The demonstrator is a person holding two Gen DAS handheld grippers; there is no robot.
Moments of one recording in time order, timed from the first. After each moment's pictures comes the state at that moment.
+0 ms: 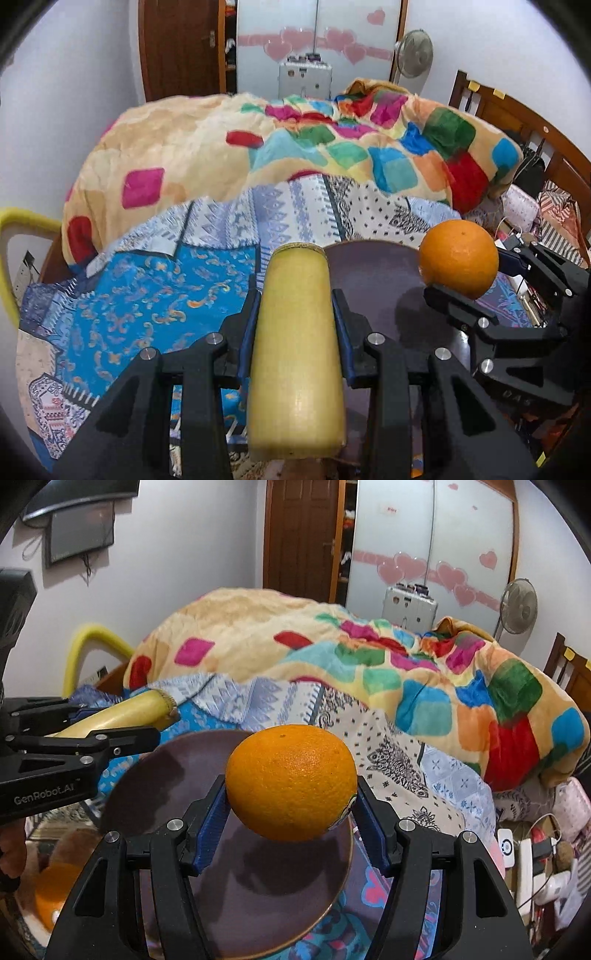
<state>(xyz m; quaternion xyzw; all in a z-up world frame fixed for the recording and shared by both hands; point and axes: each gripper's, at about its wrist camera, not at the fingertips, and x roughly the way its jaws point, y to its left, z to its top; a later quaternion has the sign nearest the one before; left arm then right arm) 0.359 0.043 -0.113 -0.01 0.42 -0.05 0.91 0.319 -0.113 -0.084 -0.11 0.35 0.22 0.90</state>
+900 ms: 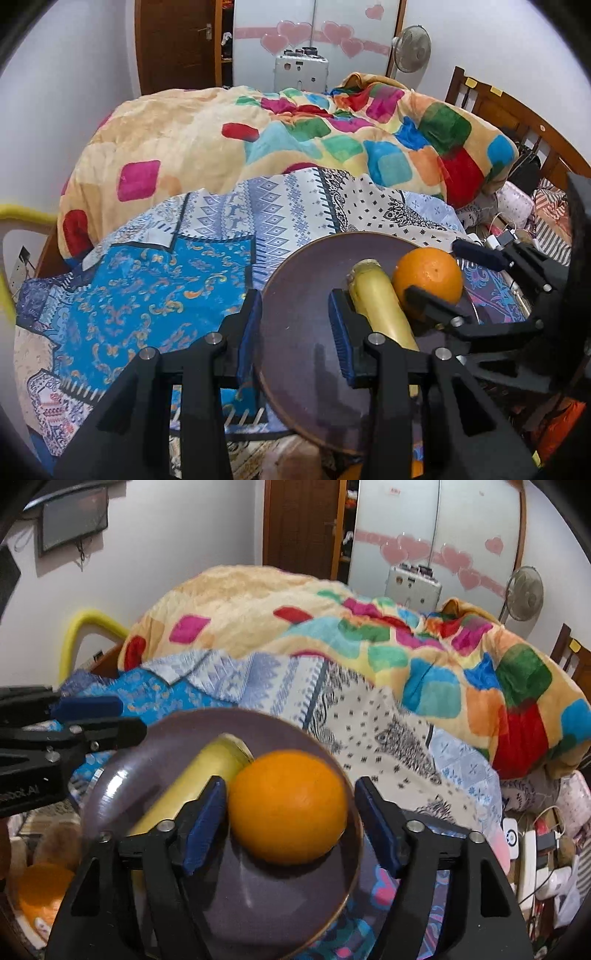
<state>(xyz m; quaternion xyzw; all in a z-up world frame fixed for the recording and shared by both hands) 0.348 0.047 -0.106 -0.02 0.42 -0.05 0.91 0.327 -0.108 -0.093 -0.11 0.38 0.22 0.89</state>
